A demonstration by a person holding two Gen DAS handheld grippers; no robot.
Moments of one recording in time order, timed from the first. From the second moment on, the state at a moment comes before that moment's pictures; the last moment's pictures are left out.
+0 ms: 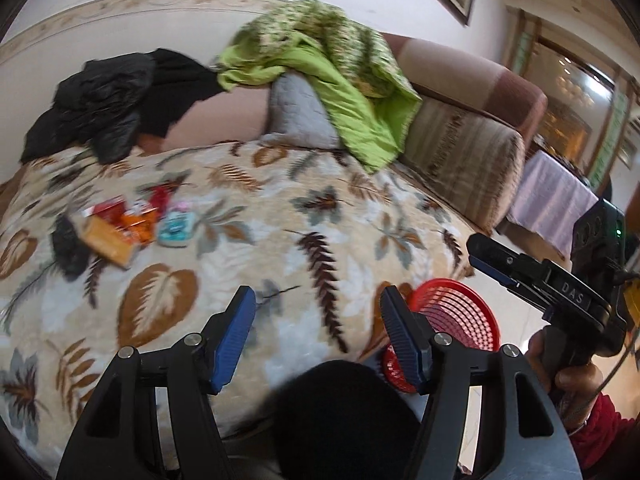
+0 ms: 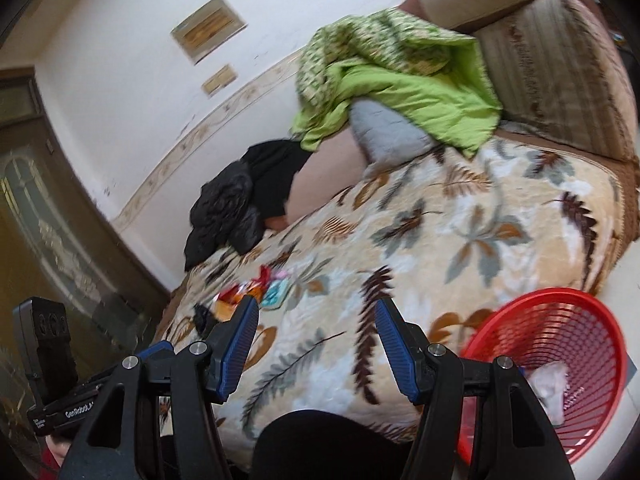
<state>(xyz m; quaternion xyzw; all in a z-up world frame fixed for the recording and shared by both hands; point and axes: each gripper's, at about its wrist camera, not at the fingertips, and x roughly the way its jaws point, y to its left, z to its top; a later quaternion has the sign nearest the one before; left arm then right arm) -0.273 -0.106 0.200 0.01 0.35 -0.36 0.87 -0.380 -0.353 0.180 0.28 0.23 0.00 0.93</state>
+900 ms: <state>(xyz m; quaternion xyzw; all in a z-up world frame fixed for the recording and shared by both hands) -0.217 0.076 0.173 -0.10 0.35 -0.19 0.91 -0.268 -0.204 0.175 0.17 0.30 0.13 0.93</state>
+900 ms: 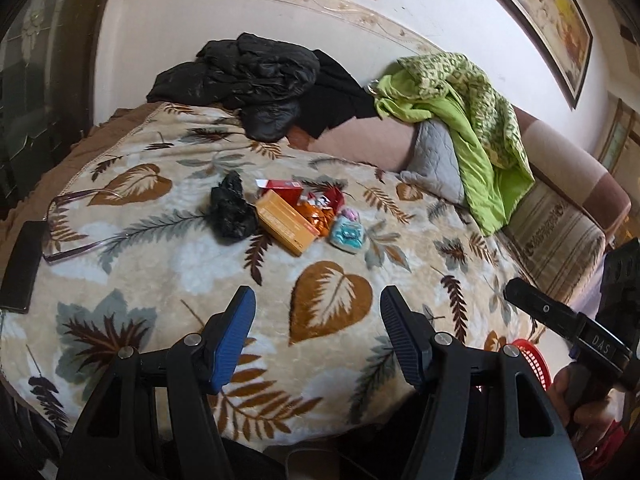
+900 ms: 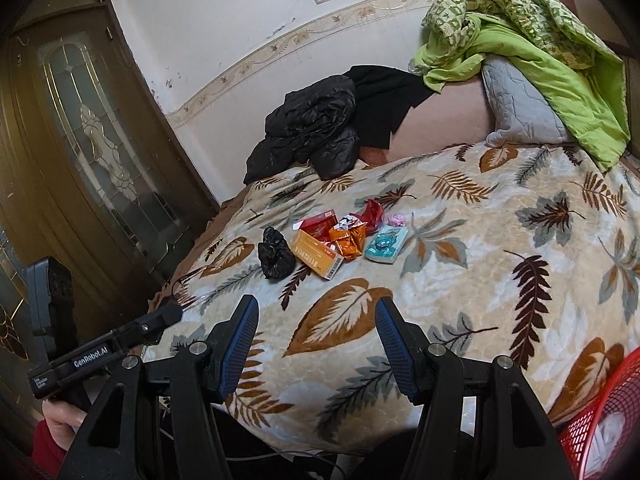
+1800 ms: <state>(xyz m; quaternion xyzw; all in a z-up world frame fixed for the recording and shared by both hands) -0.191 0.076 0.147 -0.10 0.38 -0.17 0.90 -0.228 -0.193 0.144 0.16 0.34 0.14 0.92</state>
